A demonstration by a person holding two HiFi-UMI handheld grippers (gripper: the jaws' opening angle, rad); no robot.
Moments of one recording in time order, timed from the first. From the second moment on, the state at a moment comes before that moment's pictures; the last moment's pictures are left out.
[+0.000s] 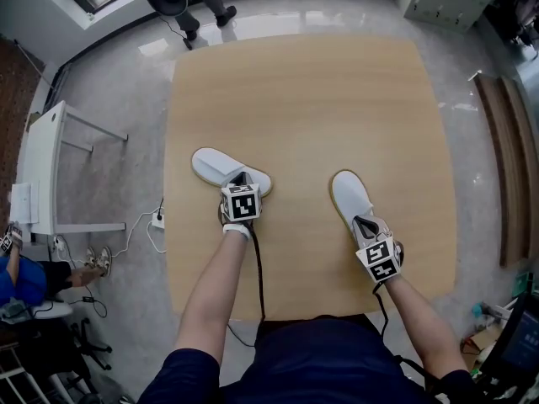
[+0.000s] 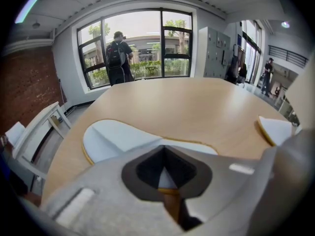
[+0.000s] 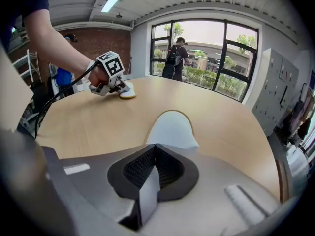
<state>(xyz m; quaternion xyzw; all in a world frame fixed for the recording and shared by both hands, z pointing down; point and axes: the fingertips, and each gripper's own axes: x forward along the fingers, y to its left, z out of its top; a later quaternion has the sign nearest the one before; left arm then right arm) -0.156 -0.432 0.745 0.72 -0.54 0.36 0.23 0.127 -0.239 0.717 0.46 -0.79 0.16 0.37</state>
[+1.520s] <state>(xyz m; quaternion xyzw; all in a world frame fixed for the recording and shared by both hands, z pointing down) -0.042 -0.270 0.755 0.82 -0.36 0.42 0.13 0.120 -0.205 0.757 0.55 -0.72 0.34 0.26</state>
